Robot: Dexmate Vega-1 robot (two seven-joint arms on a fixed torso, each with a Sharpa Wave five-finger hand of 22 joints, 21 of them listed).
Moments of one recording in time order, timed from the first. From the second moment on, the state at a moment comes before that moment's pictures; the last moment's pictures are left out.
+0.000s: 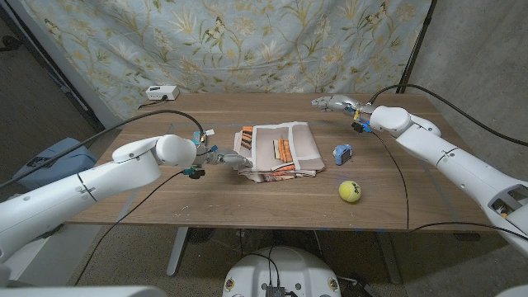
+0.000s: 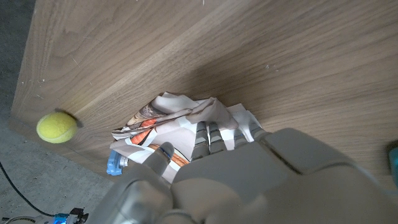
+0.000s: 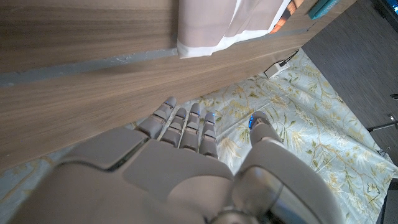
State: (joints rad) left arm 0.75 1.10 0.67 -2.07 0.12 0.38 -0.55; left_hand 0.01 0.18 0.67 0.19 0.18 0.13 0.03 0.19 0.18 0.06 0.00 0.22 0.18 -0.18 0.10 0.19 0.18 -0.17 0.07 0.20 0.18; right arm -0.50 -0.74 -0.63 -1.38 0.12 0.06 0.28; right_hand 0.37 0.12 0.41 -0.16 0.17 0.23 0.01 0.20 0.19 0.27 0.03 0.22 0.20 0.08 -0.02 0.22 0.20 0.19 -0.04 0.19 0.17
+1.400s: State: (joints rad) left arm 0.74 1.06 0.68 -2.03 0.16 0.35 -0.55; left_hand 0.01 0.18 0.68 0.19 0.18 0.14 0.02 0.19 0.18 0.06 -0.01 0.21 0.18 -0.17 0.10 0.19 0.18 -0.17 0.08 0.20 0.18; right arm -0.36 -0.63 -0.74 -1.17 0.03 0.08 0.33; right_hand 0.40 0.11 0.41 -0.16 0.17 0.28 0.03 0.21 0.19 0.34 0.05 0.23 0.21 0.14 -0.01 0.22 0.20 0.21 -0.03 0.19 0.17
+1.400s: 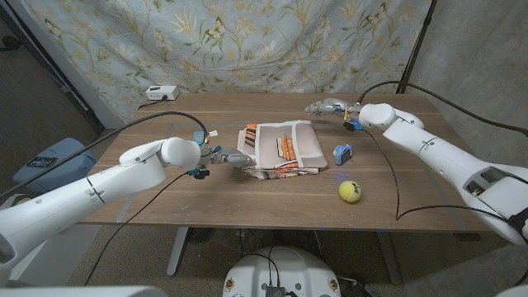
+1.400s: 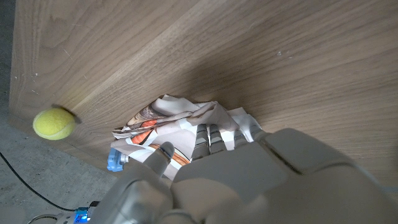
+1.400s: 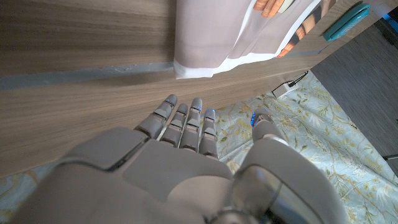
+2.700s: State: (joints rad) left arm 0.73 1.06 0.69 -2.01 0.15 0.33 -0.58; left_hand 0.01 0.18 0.68 0.18 0.18 0.15 0.02 0.18 0.18 0.07 -0.01 0.20 0.18 -0.17 0.10 0.19 0.18 -0.17 0.07 0.20 0.18; right arm -0.25 -0.54 -0.83 -0.95 -0.05 0.12 0.33; right_hand 0.44 0.10 0.40 -0.17 0.17 0.29 0.02 0.21 0.19 0.36 0.04 0.24 0.23 0.18 0.00 0.23 0.20 0.22 -0.01 0.19 0.17
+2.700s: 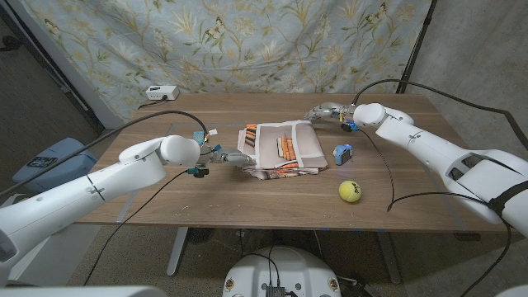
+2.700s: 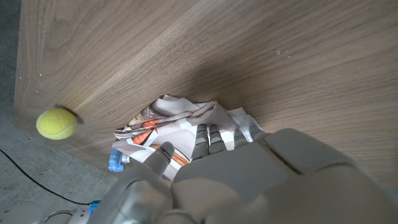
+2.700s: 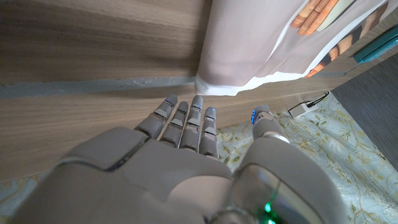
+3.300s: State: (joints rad) left arm 0.71 1.05 0.70 -2.03 0.16 0.35 -0.60; left_hand 0.01 0.18 0.69 0.18 0.18 0.15 0.02 0.18 0.18 0.07 -0.01 0.20 0.18 -0.17 0.10 0.19 0.18 -0.17 0.07 0.20 0.18; right arm -0.21 -0.52 -0.86 -0.83 -0.07 0.18 0.35; right_hand 0.44 0.10 0.40 -0.17 0.17 0.29 0.02 0.21 0.19 0.36 0.04 0.24 0.24 0.18 -0.01 0.23 0.20 0.22 -0.01 0.19 0.17
